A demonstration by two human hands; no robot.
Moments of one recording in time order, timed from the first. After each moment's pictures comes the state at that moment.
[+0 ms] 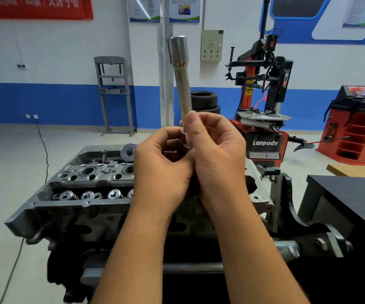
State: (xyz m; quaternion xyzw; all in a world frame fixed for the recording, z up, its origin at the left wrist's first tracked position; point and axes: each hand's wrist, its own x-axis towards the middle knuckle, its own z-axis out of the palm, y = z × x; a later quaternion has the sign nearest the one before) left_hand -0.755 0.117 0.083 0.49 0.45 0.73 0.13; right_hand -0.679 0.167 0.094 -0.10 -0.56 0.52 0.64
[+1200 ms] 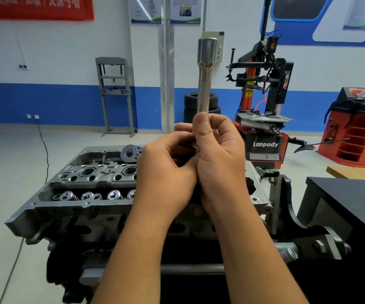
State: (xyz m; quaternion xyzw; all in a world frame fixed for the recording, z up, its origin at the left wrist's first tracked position) left_hand -0.751 0.112 0.085 0.53 0.50 0.68 0.11; right_hand -0.677 0.162 0.098 -0.08 -0.54 0.57 0.62
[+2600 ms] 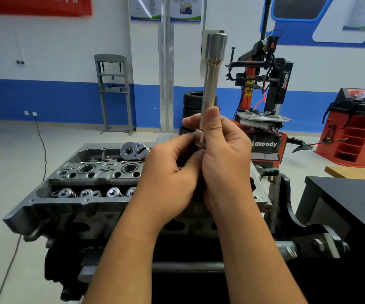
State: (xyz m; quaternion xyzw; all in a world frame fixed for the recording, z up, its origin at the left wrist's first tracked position) left_hand -0.753 0.105 0.084 0.59 0.48 0.63 0.15; right_hand -0.675 0.166 0.098 -0.14 -0.56 0.49 0.65
